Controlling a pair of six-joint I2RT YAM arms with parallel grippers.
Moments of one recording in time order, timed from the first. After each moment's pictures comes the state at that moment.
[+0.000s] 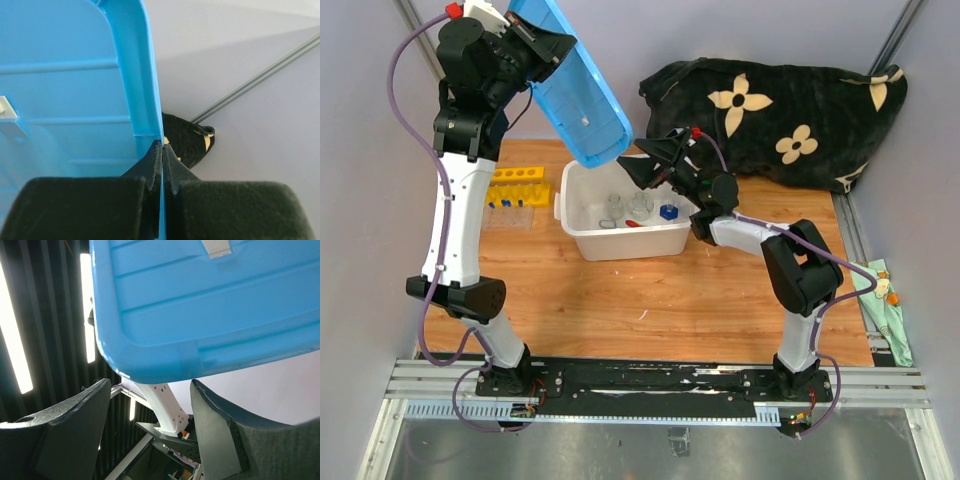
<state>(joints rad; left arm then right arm) -0.20 1.72 2.35 -0.50 0.20 -0.80 0.56 1.89 1.19 1.41 -0.47 2.03</state>
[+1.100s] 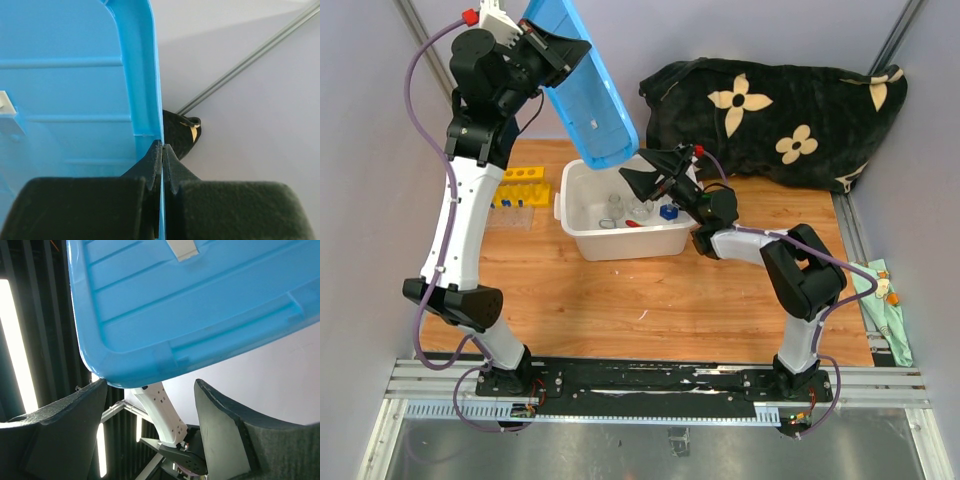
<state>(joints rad) -0.24 1.66 2.18 -0.34 0.25 -0.82 0.59 1.86 1.06 1.44 -0.38 2.04</state>
